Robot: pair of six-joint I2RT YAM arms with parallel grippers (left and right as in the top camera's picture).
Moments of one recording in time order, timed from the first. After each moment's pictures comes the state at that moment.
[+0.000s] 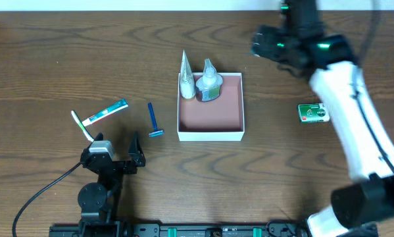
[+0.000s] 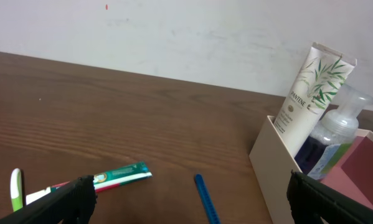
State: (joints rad) left arm -0.01 0.01 0.02 -0.11 0.05 -0.20; right arm 0.22 1.72 1.75 -0.95 -0.02 0.51
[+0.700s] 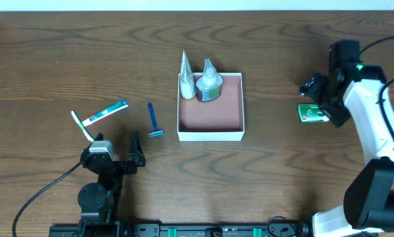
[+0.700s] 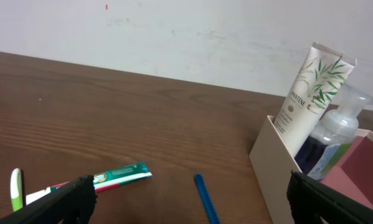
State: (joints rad) left arm -0.01 0.01 0.02 -0.11 0.05 -0.20; right arm -0.08 1.69 1.31 -0.98 0.11 0.80
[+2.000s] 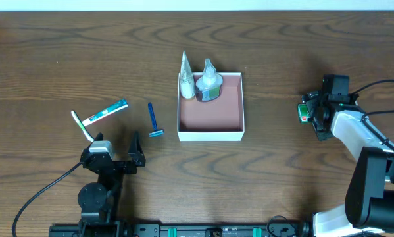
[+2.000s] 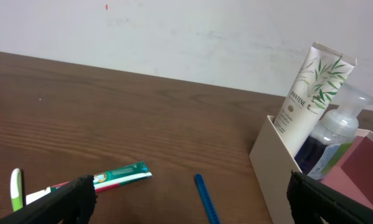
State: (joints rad) left arm -0.01 0.01 0.02 -0.11 0.05 -0.20; right arm -0.12 1.69 0.87 -0.32 0.16 1.10
